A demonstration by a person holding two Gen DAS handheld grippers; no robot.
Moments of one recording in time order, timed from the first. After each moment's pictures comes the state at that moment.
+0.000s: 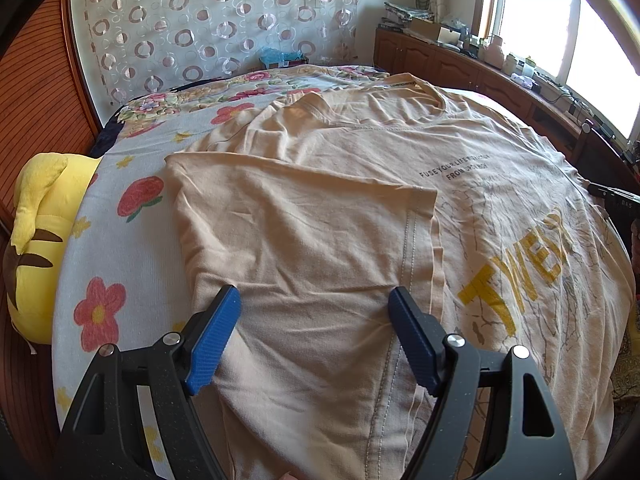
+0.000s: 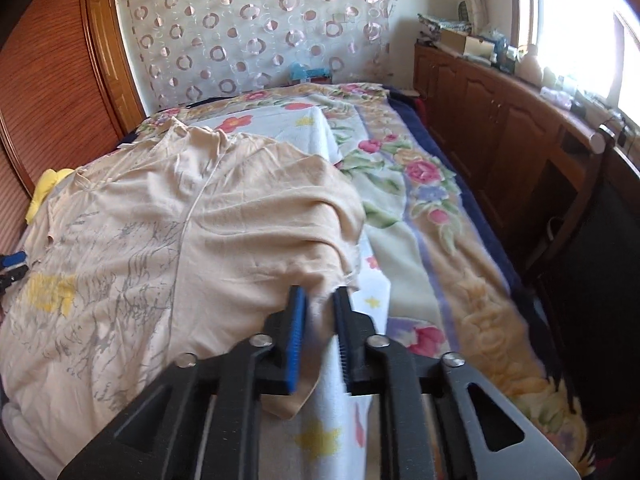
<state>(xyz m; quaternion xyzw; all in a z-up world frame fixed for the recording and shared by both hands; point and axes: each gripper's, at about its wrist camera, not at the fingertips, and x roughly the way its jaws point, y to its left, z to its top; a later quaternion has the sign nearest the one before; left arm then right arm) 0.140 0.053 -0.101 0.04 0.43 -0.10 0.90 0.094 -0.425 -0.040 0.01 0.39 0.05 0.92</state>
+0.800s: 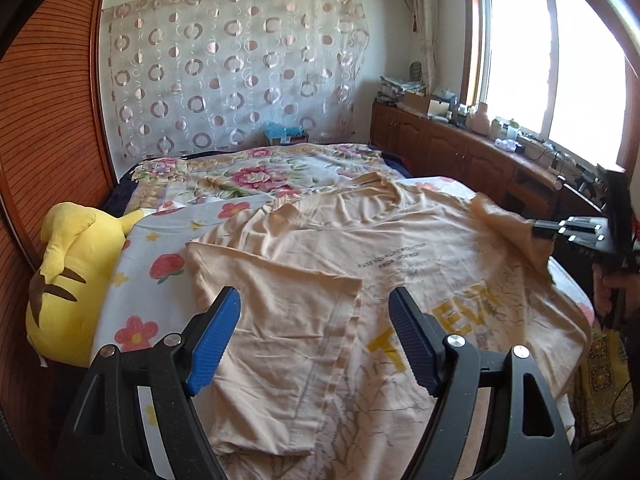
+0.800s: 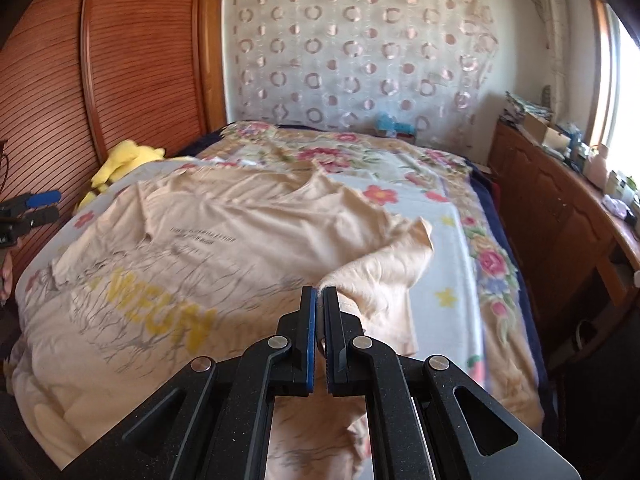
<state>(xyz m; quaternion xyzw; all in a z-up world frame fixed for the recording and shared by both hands) 0.076 0.034 -0.022 0.00 0.30 -0.11 0.95 0.052 -0.301 -0.009 -0.08 0.31 0.18 0.93</state>
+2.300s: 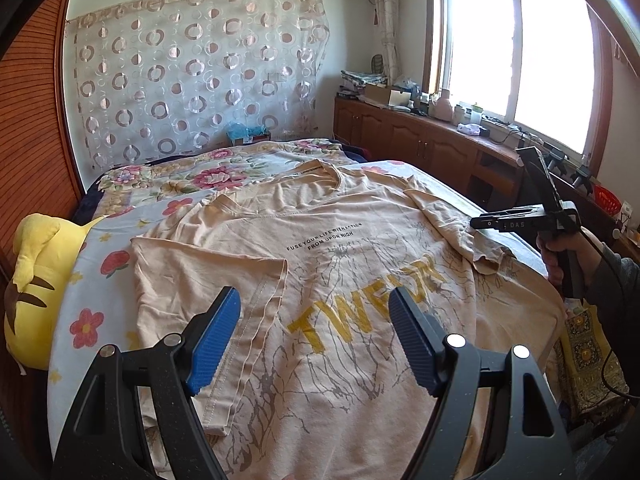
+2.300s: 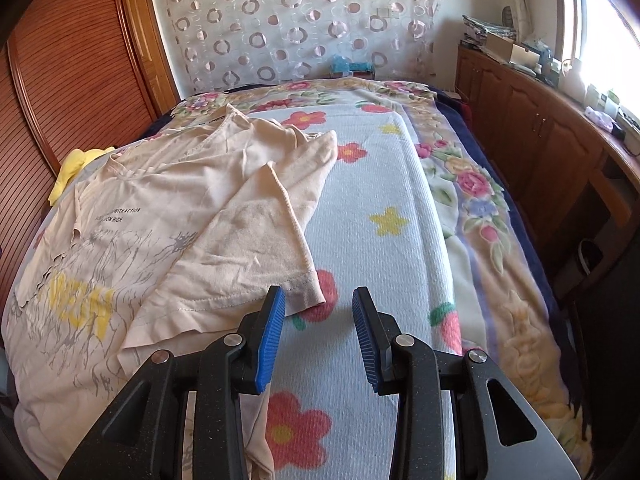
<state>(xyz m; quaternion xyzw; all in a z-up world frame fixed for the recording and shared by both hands) 0.053 -0.016 -0.031 0.03 0.30 -0.16 0.94 0.121 -0.363 -0.052 -0.01 0.40 0.11 0.91</state>
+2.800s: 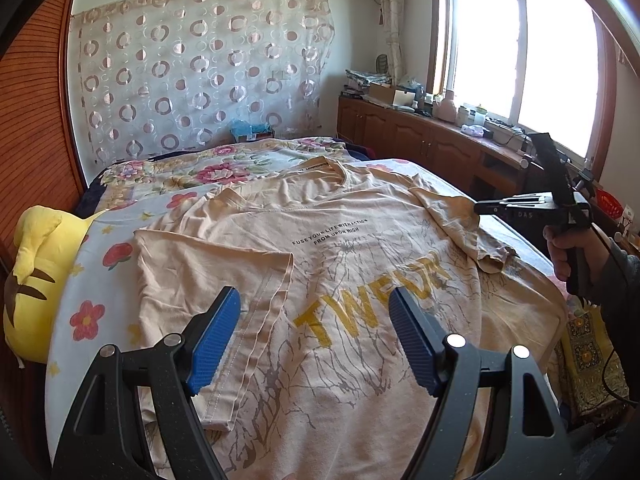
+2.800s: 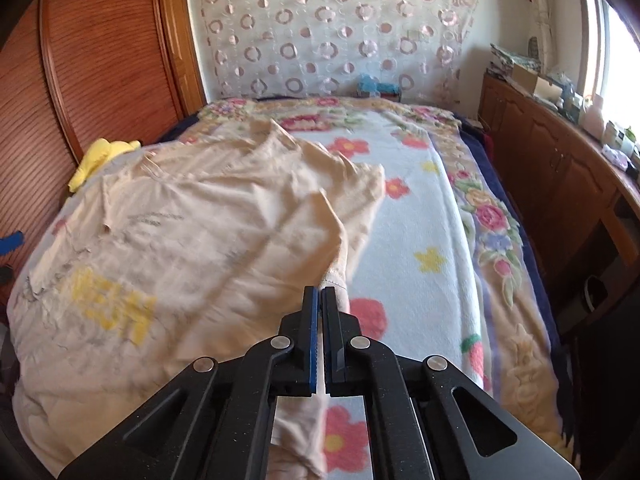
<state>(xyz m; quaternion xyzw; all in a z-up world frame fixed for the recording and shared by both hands) 0.051 -0.010 -0.037 0.02 0.30 -0.16 0.94 0.107 -0.336 -0.031 -0.04 0.36 0.16 0.92</state>
